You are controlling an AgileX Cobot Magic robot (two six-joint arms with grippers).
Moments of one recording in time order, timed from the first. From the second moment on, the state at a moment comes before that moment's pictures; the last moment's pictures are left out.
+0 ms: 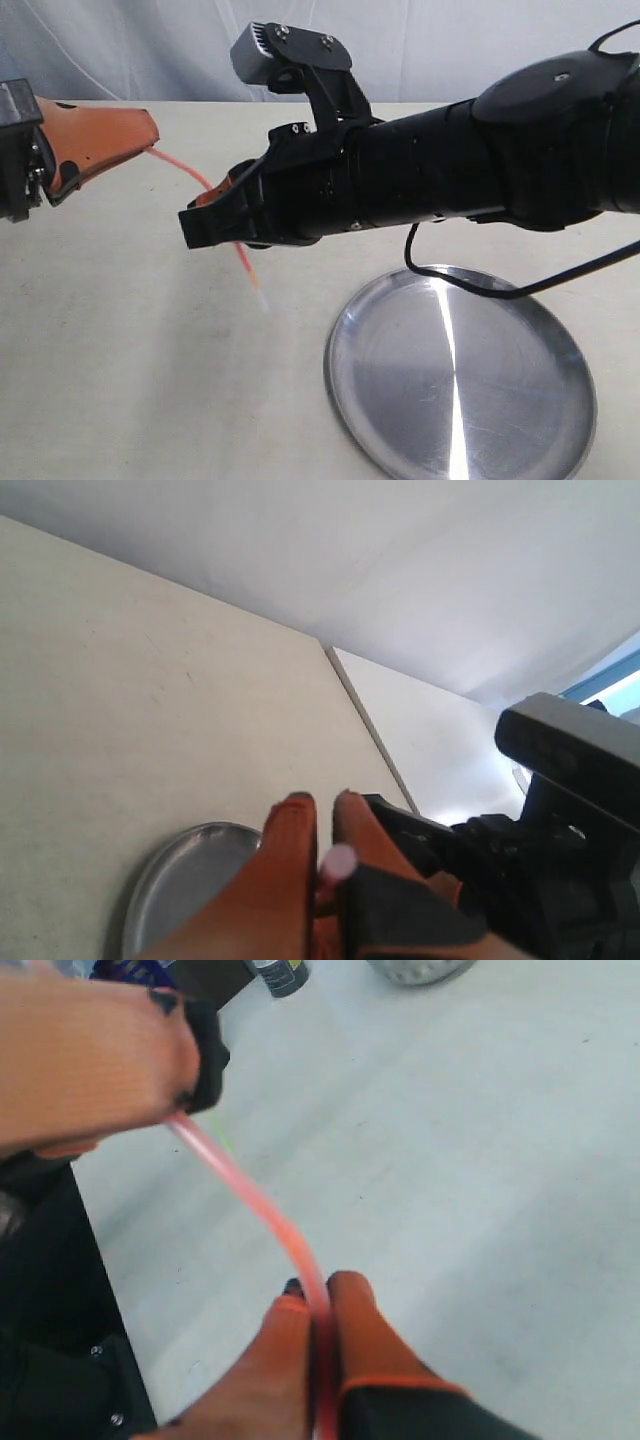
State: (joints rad) left arm -0.07 0.97 -0.51 -1.77 0.72 1.08; right arm 0.79 1.51 -0.95 1.46 0.41 -1.16
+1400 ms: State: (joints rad) left arm -0.39 1.12 -0.60 -1.78 0.43 1.10; right arm 0.79 1.48 -0.94 1.57 0.13 -1.16
